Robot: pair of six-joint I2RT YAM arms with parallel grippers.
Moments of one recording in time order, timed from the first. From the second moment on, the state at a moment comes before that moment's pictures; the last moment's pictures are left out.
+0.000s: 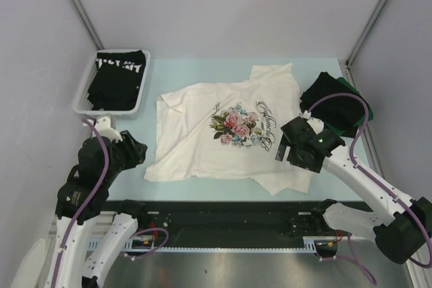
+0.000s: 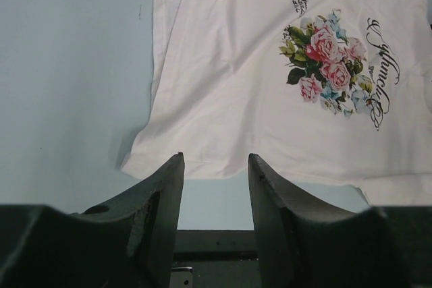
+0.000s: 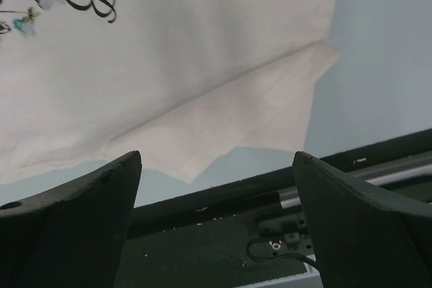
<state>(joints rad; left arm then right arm) -0.24 0.50 0.98 -1.00 -0.11 -0.45 0.59 1.07 0.92 -1.05 0.34 0.86</state>
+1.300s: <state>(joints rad) -0.24 0.53 0.99 -0.94 -0.06 -0.34 0.48 1.13 0.74 -1.04 0.49 1.08</state>
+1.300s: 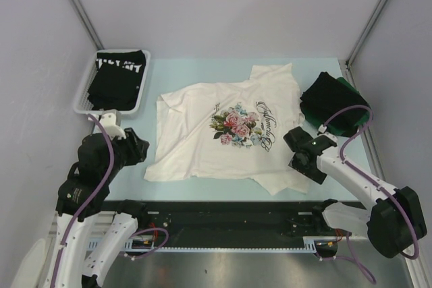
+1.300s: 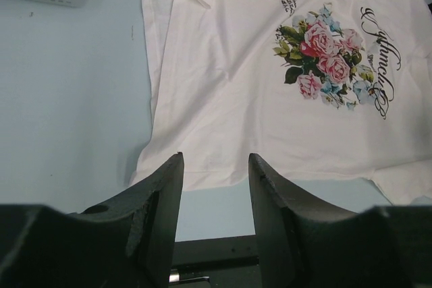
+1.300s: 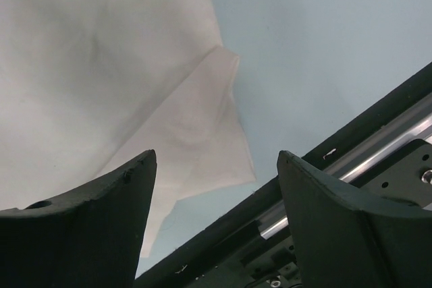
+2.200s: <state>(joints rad) -0.24 0.58 1.01 -0.94 -0.04 -0.30 0.40 1.15 0.61 -0.89 0.57 1.13</state>
